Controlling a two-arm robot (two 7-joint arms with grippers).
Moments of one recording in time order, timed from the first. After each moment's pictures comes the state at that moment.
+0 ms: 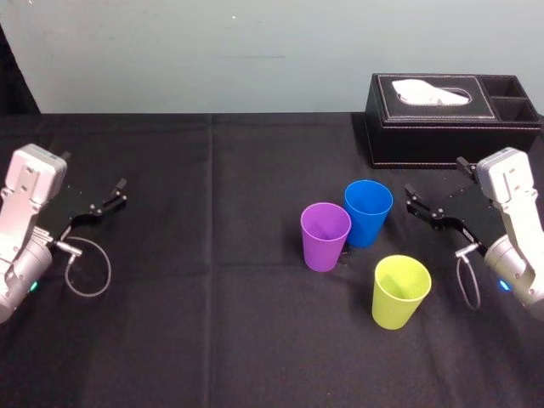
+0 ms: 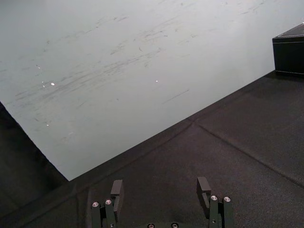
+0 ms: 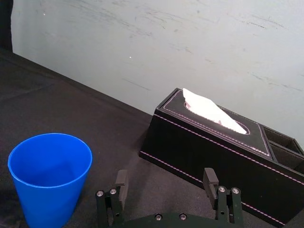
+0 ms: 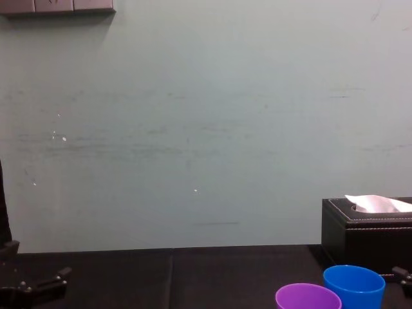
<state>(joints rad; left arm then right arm) -0.20 0.60 0.45 -1.41 -0.25 -0.12 0.03 0.20 0.60 -0.45 -1.41 0.25 -0.12 -0.03</state>
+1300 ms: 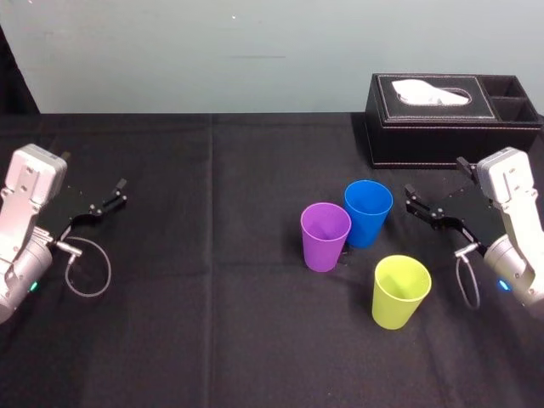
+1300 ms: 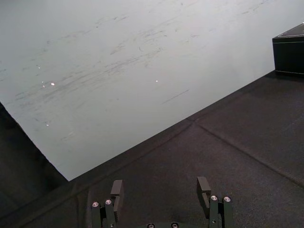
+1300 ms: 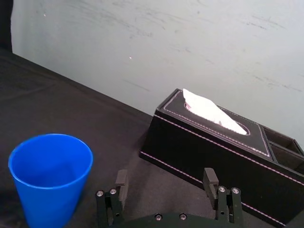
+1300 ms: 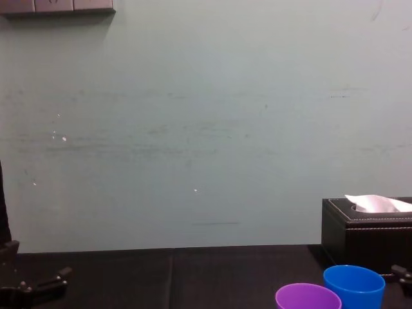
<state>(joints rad) -0.20 0.60 0.45 -1.41 -0.25 -0.12 0.03 0.20 0.60 -0.45 -1.42 0.25 -0.12 -0.03</state>
